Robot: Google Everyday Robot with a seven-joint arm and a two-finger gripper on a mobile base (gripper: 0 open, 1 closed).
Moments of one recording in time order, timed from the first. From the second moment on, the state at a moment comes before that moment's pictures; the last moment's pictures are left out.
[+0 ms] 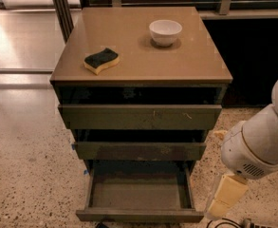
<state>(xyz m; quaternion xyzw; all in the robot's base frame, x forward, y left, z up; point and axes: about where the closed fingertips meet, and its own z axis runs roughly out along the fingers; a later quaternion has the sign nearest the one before) 0.351 -0.166 0.788 -0.57 0.80 0.10 0.14</state>
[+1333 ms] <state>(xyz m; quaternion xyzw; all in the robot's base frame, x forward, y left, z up) 0.356 -0.064 0.626 -0.57 0.79 0.17 0.16</state>
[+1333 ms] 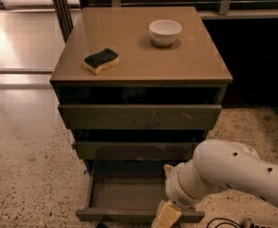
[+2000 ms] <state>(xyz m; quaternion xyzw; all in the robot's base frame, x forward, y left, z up) 0.368 -0.061 0.624 -0.54 0.80 0.16 0.18</state>
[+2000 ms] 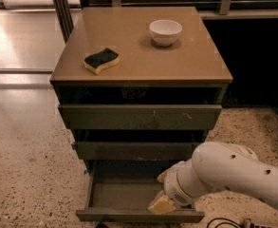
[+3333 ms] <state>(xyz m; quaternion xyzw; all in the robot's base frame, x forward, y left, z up) 0.312 -0.011 0.462 -0.54 0.82 0.16 0.10</state>
